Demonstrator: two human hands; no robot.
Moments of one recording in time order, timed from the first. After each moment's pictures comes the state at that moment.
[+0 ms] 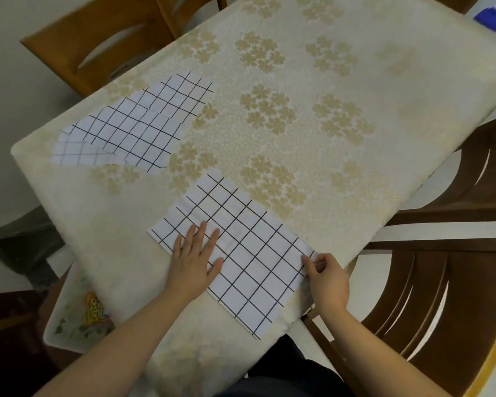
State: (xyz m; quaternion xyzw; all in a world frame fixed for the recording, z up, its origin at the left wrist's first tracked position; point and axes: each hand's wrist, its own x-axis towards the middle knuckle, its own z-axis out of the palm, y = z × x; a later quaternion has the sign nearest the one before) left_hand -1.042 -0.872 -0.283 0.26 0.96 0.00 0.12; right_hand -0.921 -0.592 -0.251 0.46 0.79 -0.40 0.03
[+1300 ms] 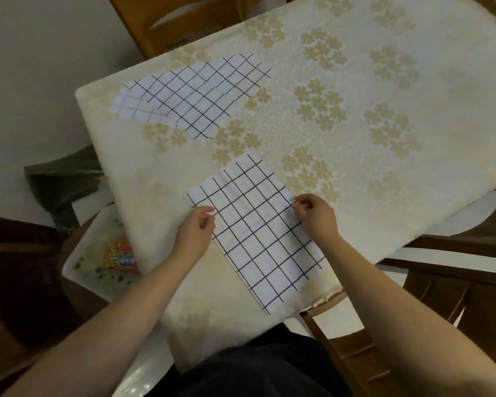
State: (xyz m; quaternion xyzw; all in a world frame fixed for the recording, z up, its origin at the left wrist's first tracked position) left_hand -1.034 -0.892 -0.235 -0.16 0.84 0.50 0.13; right_hand -1.042 -0.613 -0.228 0.19 0.88 -0.42 0.10
